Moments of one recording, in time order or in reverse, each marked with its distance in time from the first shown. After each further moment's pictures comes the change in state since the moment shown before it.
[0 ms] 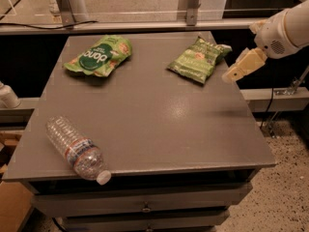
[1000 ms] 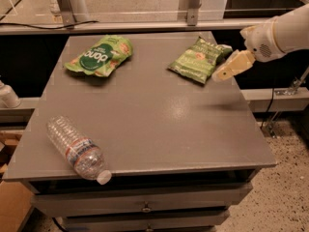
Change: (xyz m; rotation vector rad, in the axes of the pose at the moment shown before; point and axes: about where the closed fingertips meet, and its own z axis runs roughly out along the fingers) arm -0.003 -0.004 0.031 -0.032 -0.073 0.071
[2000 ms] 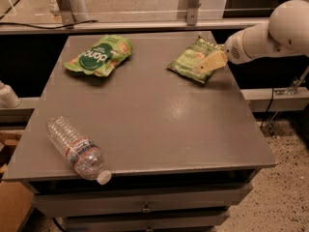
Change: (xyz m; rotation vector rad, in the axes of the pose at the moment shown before) arm 0.004 -0.040 0.083 0.101 -0.025 0.219
